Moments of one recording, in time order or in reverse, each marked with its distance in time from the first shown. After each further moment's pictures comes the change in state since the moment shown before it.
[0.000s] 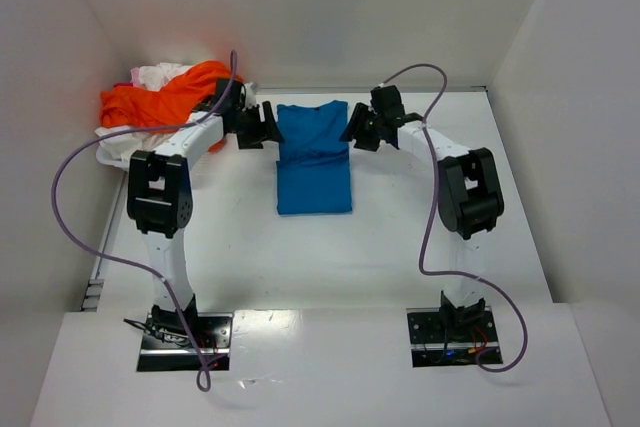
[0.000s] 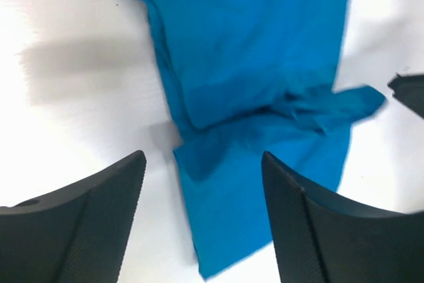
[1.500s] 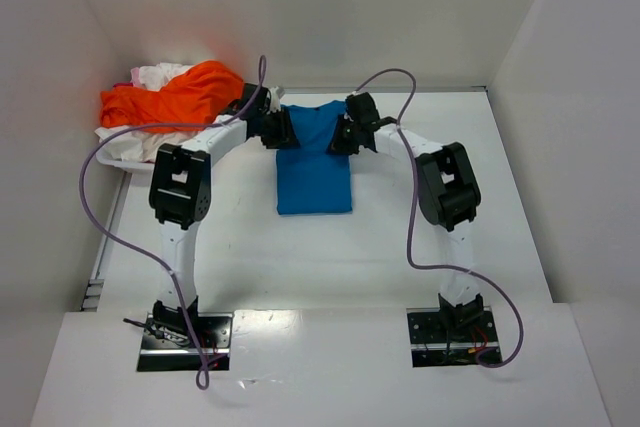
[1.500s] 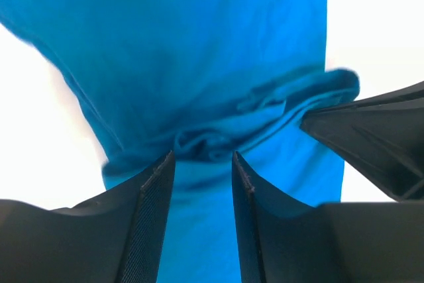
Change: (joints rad) left arm -0.098 0.095 0.039 0.103 0.008 0.001; right arm 0.099 0.122 0.079 0.024 -0.001 -0.031
